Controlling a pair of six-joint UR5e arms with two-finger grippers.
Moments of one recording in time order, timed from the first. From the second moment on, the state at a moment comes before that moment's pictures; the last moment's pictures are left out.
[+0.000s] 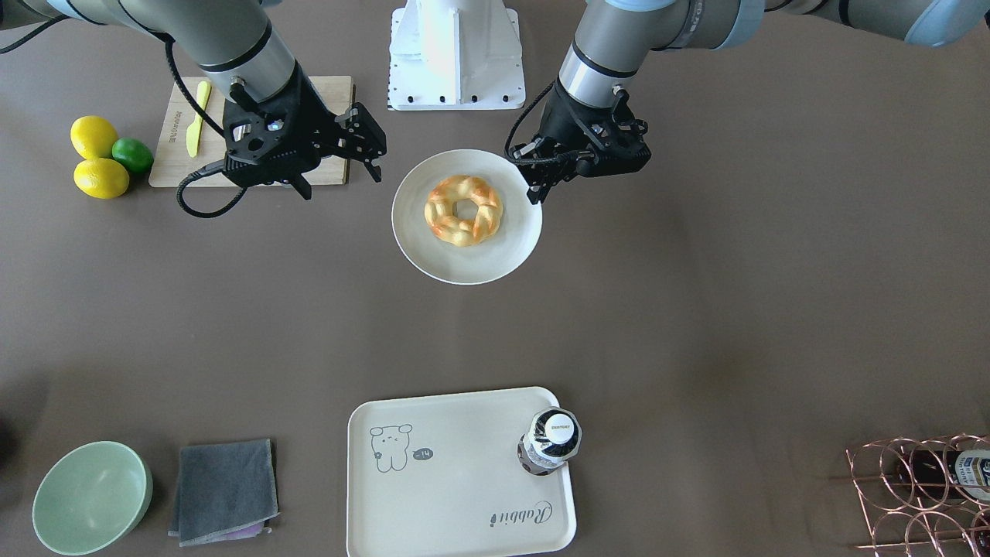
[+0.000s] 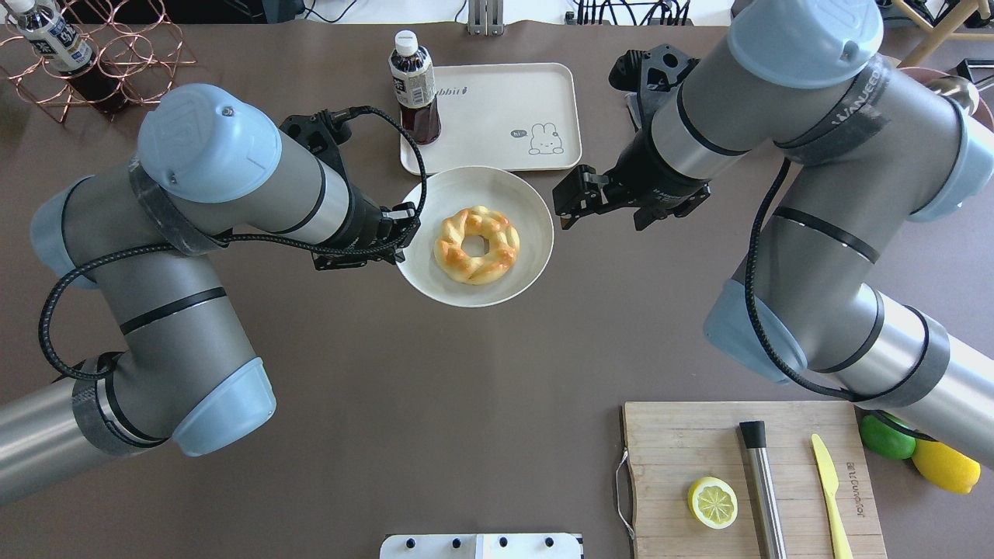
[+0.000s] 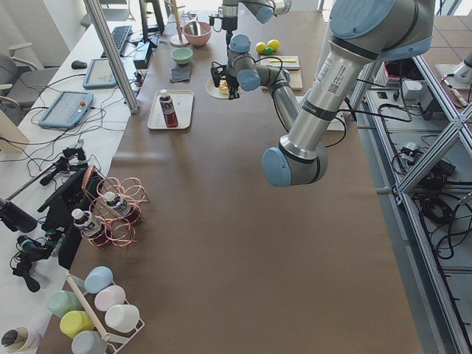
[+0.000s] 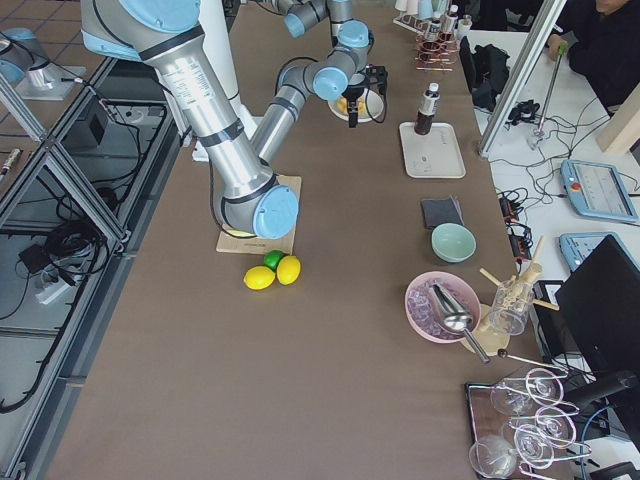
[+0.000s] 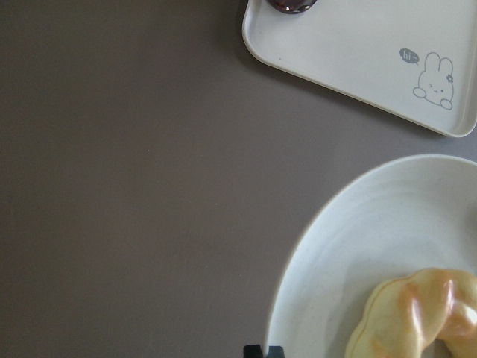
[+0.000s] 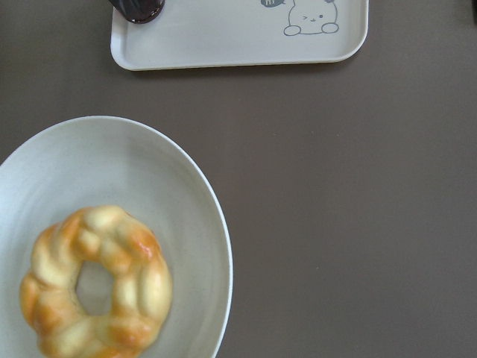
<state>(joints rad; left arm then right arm) -0.62 -2.17 -1.91 -1.65 -1.93 -1.57 0.74 -0.98 1.96 -1.64 2.13 1.04</state>
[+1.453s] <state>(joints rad) -0.58 -2.18 -1.96 -1.64 -1.90 -1.65 0.72 -0.98 1.88 -1.50 2.12 1.05</state>
